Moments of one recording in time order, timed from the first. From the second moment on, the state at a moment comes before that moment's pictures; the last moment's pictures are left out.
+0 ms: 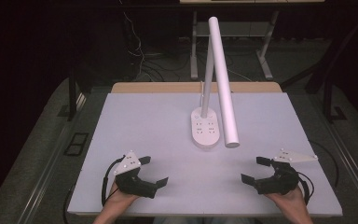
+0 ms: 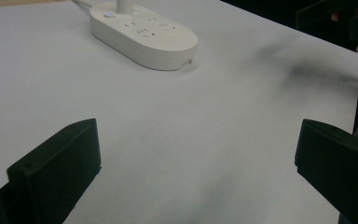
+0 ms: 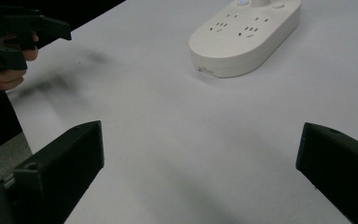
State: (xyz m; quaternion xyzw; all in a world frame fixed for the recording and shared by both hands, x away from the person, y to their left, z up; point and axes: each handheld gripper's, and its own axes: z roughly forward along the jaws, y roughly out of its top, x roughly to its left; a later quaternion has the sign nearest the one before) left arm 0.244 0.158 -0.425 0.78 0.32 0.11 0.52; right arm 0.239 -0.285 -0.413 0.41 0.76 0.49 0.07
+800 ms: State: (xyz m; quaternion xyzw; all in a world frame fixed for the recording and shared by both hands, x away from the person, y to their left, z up) left arm 0.244 0.158 -0.425 0.78 0.32 0.12 0.52; right arm 0.237 -0.291 -0.412 0.42 0.76 0.49 0.07
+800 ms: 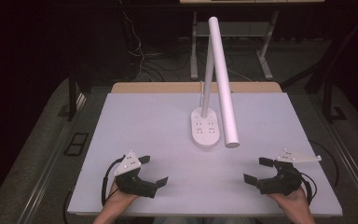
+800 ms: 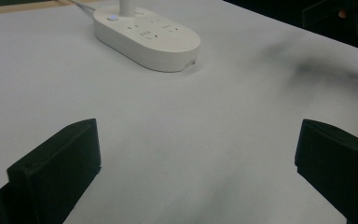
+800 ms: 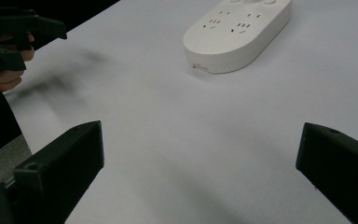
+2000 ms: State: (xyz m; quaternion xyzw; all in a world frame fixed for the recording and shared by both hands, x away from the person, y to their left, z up) left arm 0.245 0.158 -0.426 0.79 0.32 0.12 0.51; right arm 0.262 -0.286 -0.385 0.41 0.78 0.47 0.06
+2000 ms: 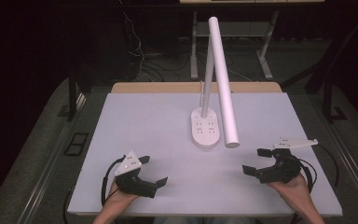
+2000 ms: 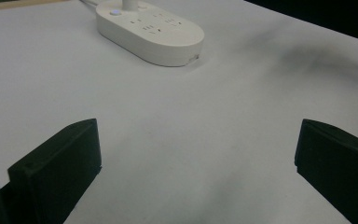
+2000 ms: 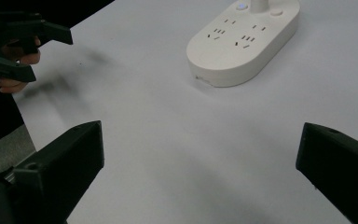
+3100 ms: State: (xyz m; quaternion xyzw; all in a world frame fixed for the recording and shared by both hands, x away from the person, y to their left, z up) left arm 0.245 0.159 -0.426 0.79 0.32 0.12 0.51; right arm 0.305 -0.263 -0.367 0.40 0.80 0.46 0.05
